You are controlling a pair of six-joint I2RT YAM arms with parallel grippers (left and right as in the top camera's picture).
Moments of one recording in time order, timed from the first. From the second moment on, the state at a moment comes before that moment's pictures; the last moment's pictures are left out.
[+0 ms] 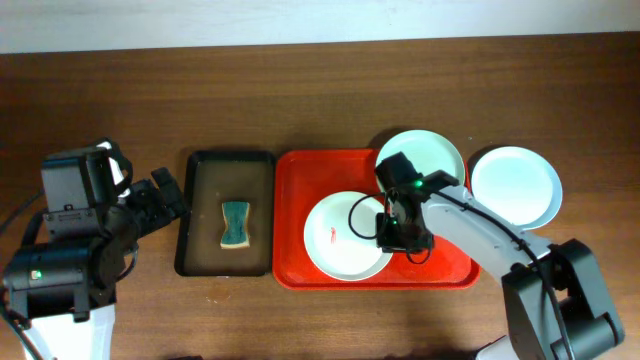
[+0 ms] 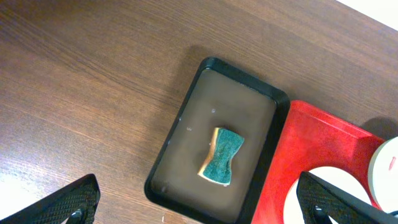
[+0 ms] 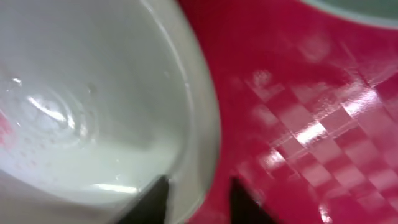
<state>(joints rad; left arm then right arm) 0.09 1.08 1.35 -1.18 -0.04 -0.34 0.43 1.68 0.98 -0.85 -0.12 0.47</state>
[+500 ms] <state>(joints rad) 0.09 1.08 1.35 -1.18 -0.04 -0.34 0.43 1.68 0.98 -0.72 -0.10 0.47</state>
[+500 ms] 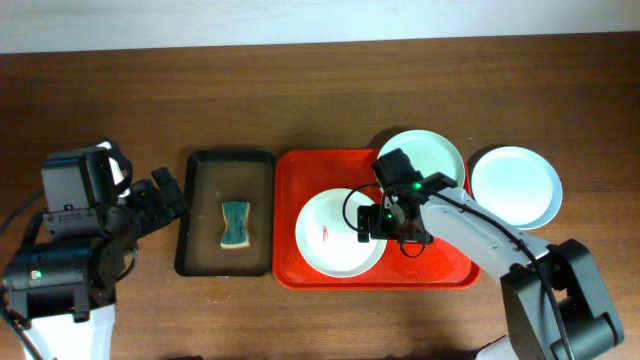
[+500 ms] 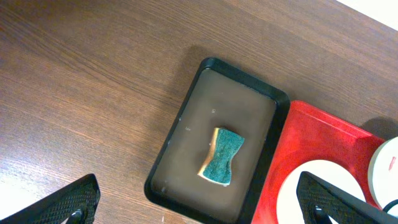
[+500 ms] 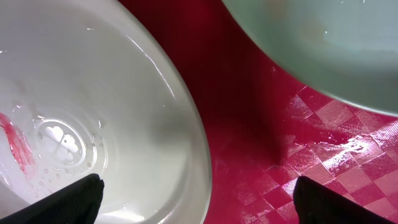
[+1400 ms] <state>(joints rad) 0.09 1.08 1.35 -1.19 -0.04 -0.34 0.43 1.68 0.98 -0.70 -0.11 0.47</state>
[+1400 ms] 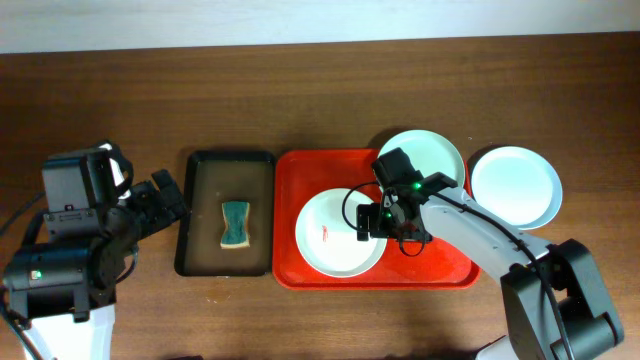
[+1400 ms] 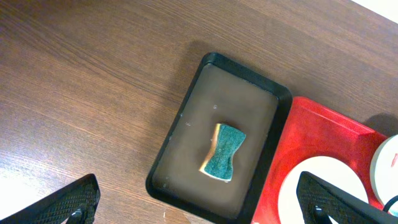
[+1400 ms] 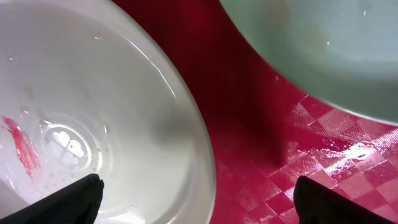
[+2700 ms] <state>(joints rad) -0.19 1.70 1.03 -0.76 -0.02 -0.24 0.43 1.68 0.98 -0.72 -0.23 0.48</state>
